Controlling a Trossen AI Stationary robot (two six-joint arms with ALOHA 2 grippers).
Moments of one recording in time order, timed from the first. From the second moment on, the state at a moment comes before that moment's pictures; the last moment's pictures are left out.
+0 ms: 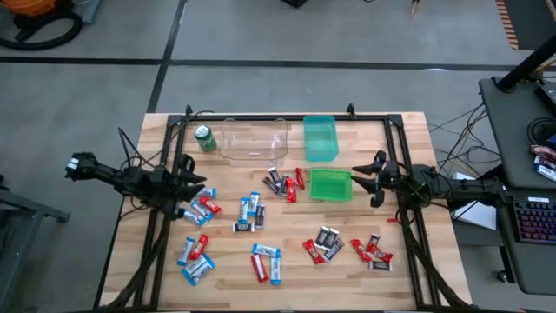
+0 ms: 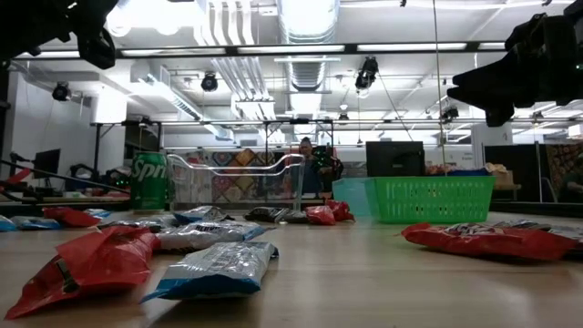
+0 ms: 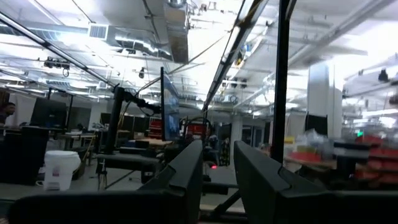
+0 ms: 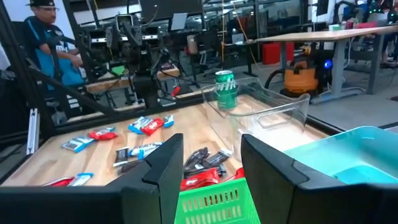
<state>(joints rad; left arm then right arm) -0.33 0.22 0.03 0.69 -0.28 0.03 -0.04 0.04 0.01 0.05 0.16 0.14</state>
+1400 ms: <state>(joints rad) -0.34 0.67 0.29 0.15 -0.24 -0.41 -0.04 0.05 0.04 0.09 0.20 0.26</state>
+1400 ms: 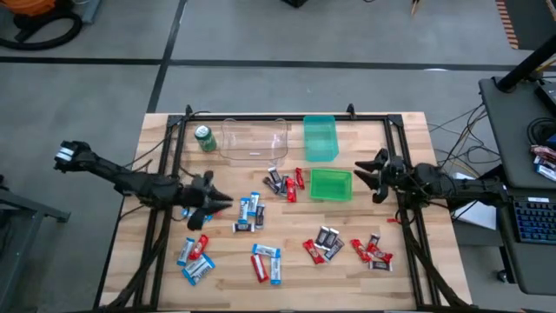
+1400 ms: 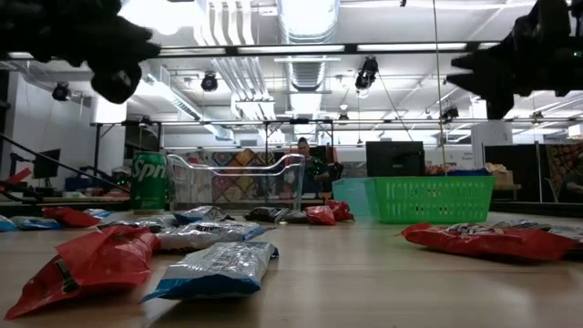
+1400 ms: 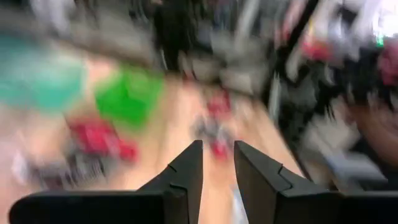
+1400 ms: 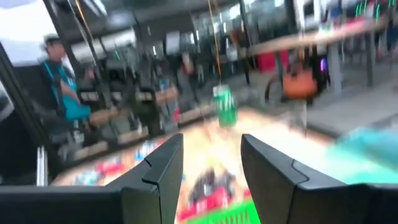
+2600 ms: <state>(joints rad) -0.39 1.28 0.69 -0.97 -0.23 -0.55 -0.04 0.06 0.09 -0.22 0.09 0.45</state>
